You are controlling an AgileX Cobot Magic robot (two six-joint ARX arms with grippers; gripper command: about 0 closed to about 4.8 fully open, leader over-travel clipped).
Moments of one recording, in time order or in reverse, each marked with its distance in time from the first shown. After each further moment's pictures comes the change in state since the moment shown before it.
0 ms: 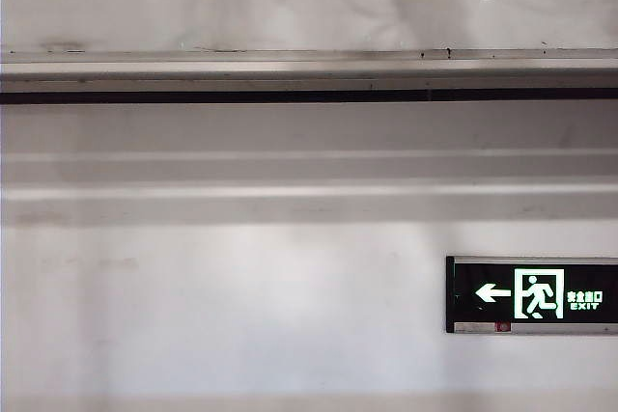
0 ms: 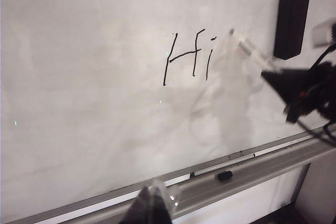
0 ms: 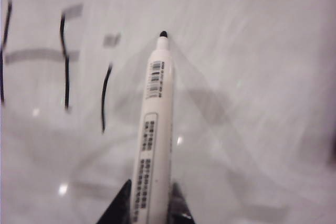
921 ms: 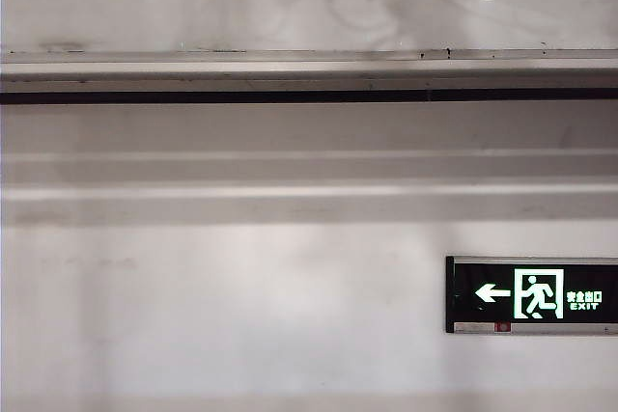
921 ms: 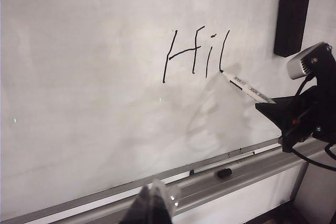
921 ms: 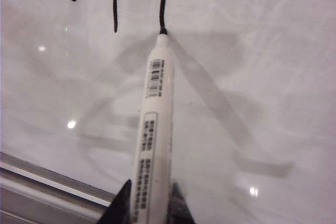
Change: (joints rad) left arm 0.000 0.000 0.000 -0.008 0.000 0.000; right arm 0.000 -0.001 0.000 -0.224 0.016 0.029
